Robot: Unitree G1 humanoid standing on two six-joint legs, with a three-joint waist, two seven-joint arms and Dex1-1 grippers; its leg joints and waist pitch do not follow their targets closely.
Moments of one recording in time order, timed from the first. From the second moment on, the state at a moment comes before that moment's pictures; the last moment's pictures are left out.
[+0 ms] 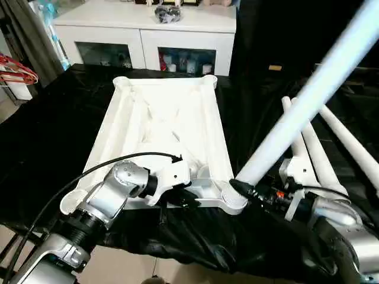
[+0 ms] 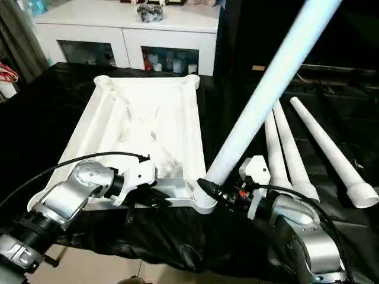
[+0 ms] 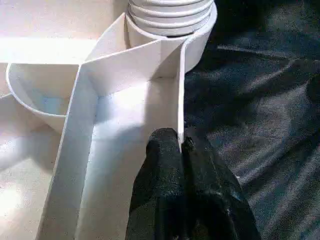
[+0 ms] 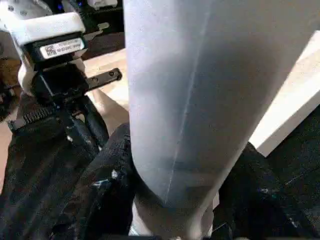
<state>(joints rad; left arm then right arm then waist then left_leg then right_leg) -0.50 0.41 -0.45 0.33 0.00 0.24 -1.19 -0.03 -0.45 0.07 -0.08 0.38 0.27 0.86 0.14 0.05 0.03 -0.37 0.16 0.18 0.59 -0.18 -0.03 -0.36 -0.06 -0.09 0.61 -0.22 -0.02</state>
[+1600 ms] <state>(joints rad) -0.50 0.49 -0.47 0.31 0.02 0.19 -1.26 -0.27 -0.50 0.20 0.14 0.32 0.20 1.14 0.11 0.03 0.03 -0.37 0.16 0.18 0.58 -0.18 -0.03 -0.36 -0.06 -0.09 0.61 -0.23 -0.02</state>
